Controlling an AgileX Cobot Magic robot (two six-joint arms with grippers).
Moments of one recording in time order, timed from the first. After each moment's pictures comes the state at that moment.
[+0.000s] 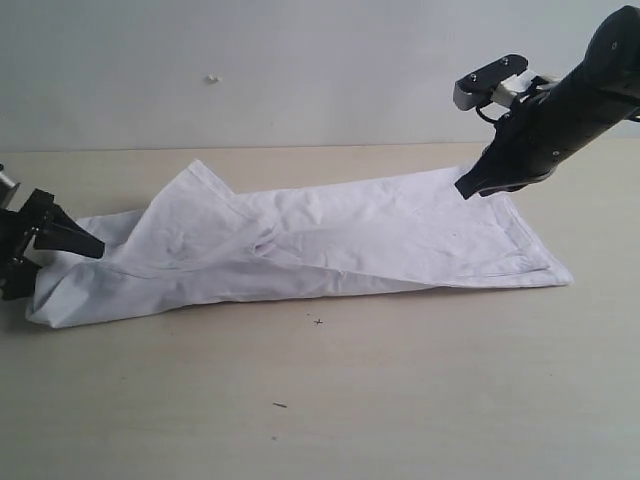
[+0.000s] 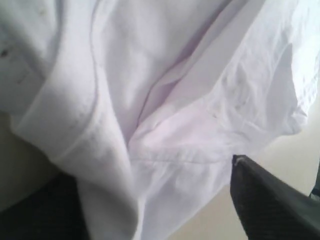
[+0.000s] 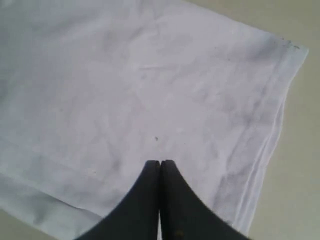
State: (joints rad) left arm 0.28 2.27 -1.38 -0.98 1.14 0.77; right arm -0.02 1.94 -1.35 0.31 0.57 -0.69
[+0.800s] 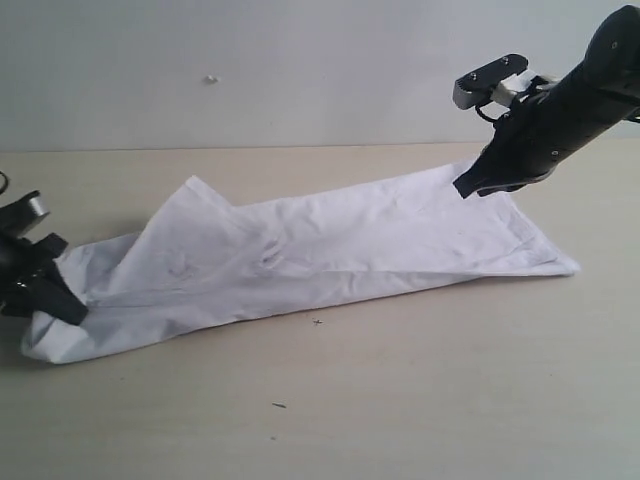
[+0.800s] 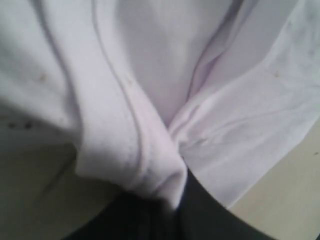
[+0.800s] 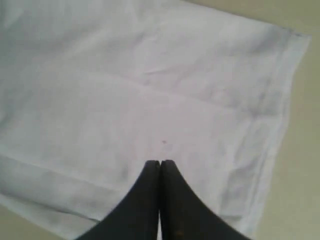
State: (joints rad) left arm 0.23 2.24 -1.37 -0.70 1.16 0.75; right arm -0.02 1.94 -1.35 0.33 0.58 -0.69
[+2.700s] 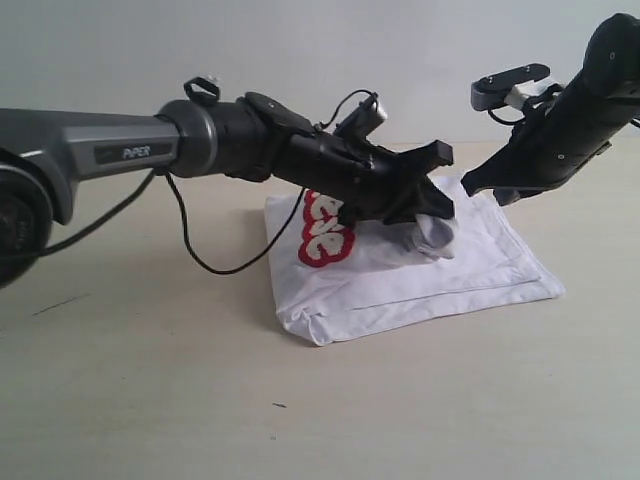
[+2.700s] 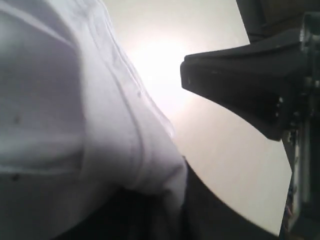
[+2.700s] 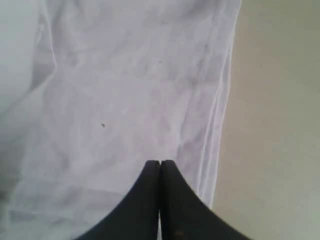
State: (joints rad) left arm -0.62 2.44 -1.92 -1.27 0.75 0.53; right arm -0.02 1.95 -1.34 0.12 0.61 -0.32
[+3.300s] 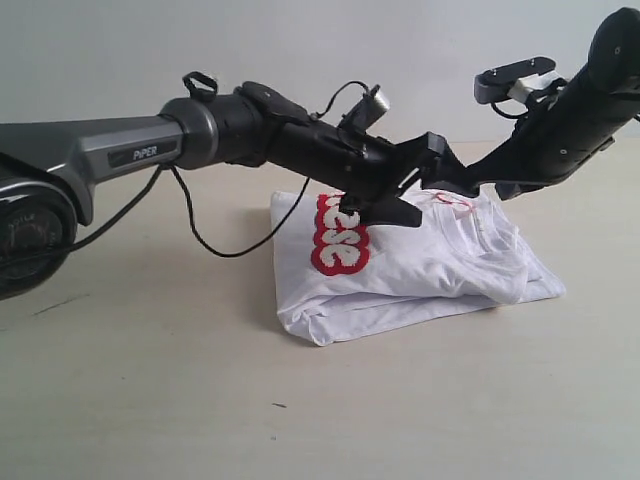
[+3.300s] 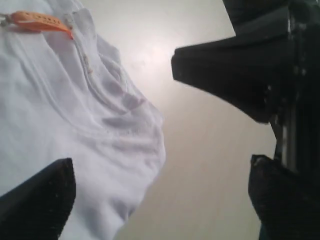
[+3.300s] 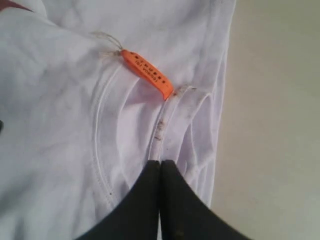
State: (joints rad) left arm -0.57 2.52 -2.10 -1.22 0.94 0.52; right arm -0.02 1.93 -1.34 0.12 0.60 -0.31
